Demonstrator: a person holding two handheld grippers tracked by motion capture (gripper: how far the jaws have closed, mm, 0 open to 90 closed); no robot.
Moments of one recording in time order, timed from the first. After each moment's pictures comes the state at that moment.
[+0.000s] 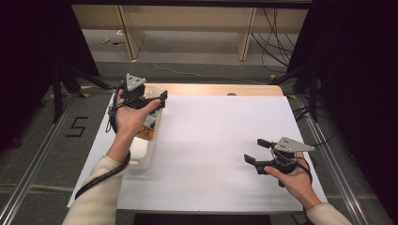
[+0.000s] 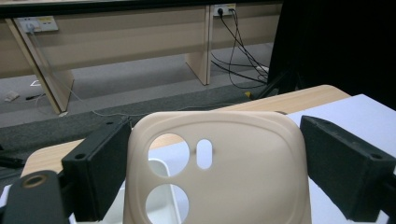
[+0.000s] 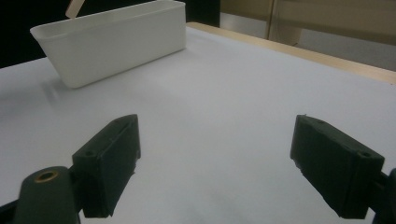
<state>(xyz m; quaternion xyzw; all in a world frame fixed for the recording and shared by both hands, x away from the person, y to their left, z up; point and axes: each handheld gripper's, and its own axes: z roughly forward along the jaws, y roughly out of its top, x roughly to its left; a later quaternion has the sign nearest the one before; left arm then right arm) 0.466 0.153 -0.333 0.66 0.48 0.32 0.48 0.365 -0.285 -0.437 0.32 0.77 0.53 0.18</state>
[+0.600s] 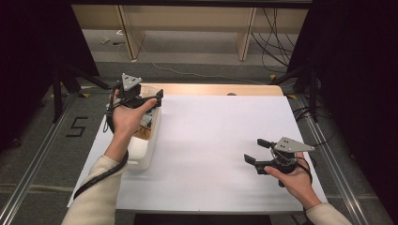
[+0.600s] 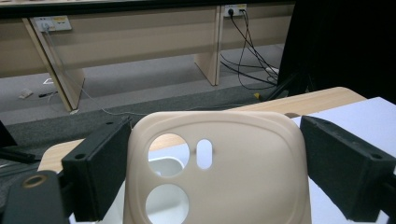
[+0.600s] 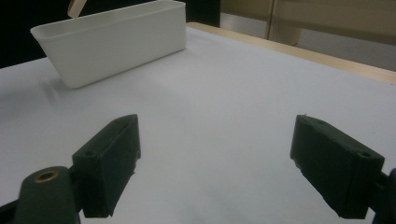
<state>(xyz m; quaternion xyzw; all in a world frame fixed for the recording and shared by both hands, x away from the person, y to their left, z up) 0.468 0.162 -0.335 0.65 0.49 0.33 0.48 0.365 -0.285 -0.437 0.32 0.77 0.53 0.18</state>
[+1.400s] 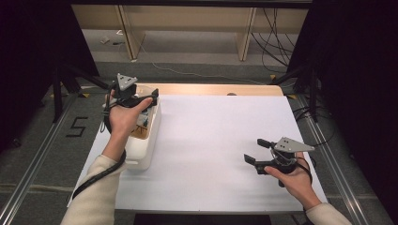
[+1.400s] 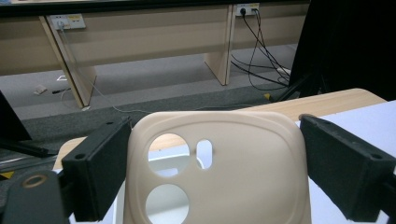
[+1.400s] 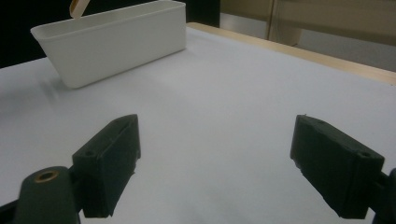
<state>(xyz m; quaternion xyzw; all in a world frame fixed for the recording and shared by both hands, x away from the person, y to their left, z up) 0.472 0.173 -0.338 0.64 0.50 0.34 0.47 0.365 -0.285 -0.437 0.32 0.77 0.53 0.18</state>
